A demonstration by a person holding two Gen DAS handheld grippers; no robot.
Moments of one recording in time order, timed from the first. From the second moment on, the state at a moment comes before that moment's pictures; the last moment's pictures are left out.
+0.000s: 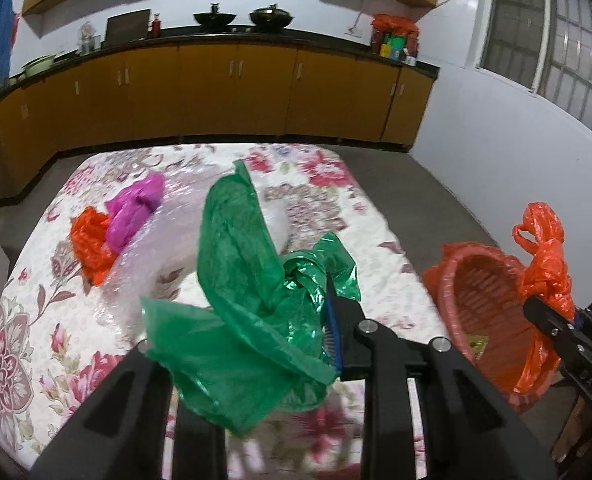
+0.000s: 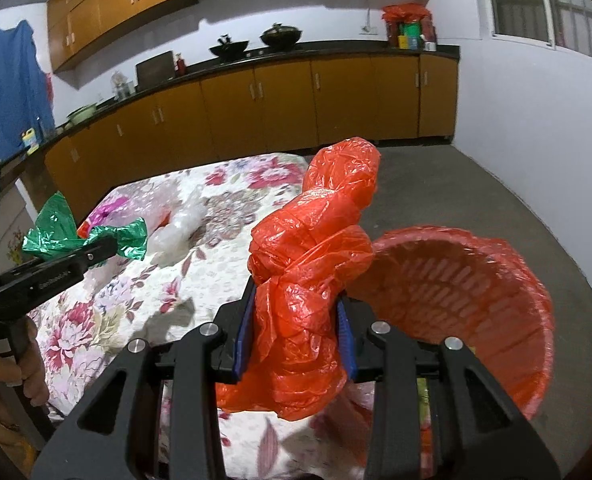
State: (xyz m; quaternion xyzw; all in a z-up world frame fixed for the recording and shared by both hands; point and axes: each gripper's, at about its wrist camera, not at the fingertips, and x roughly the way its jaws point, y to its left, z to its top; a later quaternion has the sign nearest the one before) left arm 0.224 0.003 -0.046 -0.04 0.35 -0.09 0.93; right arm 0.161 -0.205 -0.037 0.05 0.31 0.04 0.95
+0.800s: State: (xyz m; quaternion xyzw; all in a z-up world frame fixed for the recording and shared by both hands) left arm 0.205 -0.159 -0.027 0.00 0.35 -0.26 0.90; right arm 0.125 -0.317 -0.022 0.10 0.28 -0.06 0.95
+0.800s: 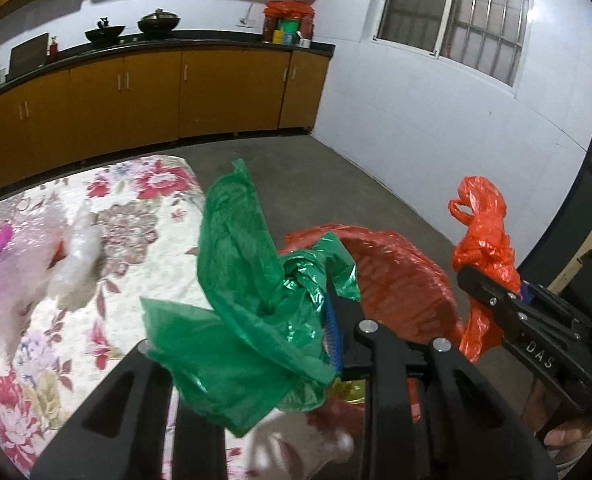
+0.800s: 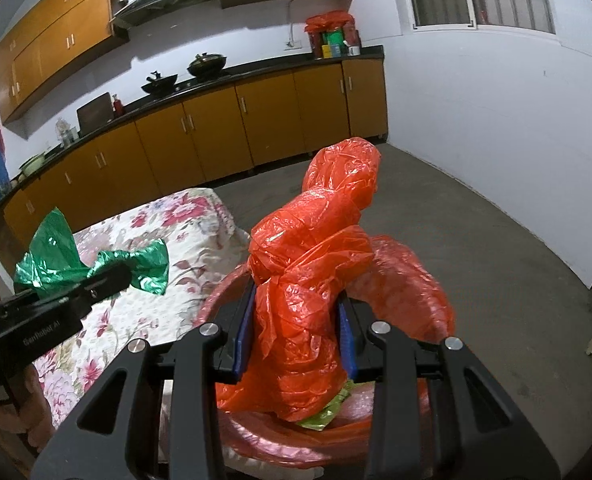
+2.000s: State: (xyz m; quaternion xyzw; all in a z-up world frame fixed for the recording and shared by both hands) left arm 0.224 -0.180 -0.056 -0.02 0.38 -0.25 0.89; right arm 0.124 -0.354 -0.028 0.13 0.28 -0.08 0.95
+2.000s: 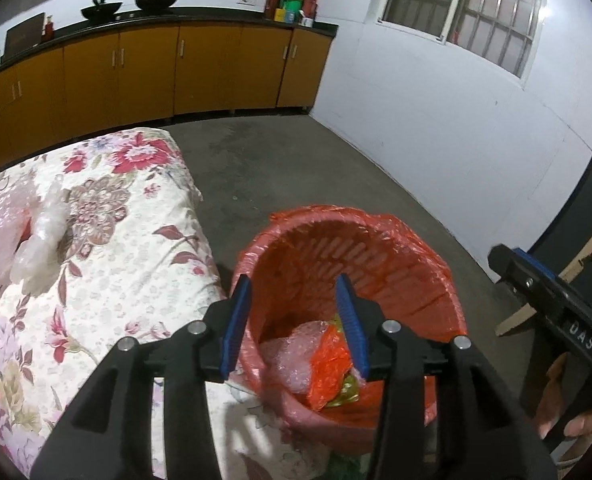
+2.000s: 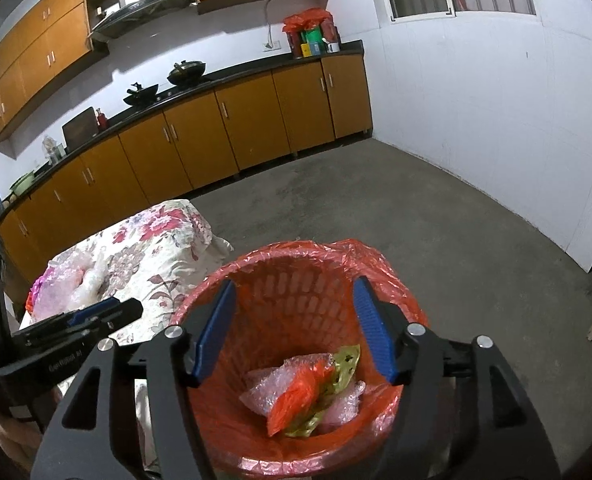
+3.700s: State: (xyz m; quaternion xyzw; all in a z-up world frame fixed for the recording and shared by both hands) left arm 0.245 0.127 -0.054 -0.05 0.31 0.04 0.95; right arm 0.290 -0.082 -0.059 0.03 0.35 0.15 0.92
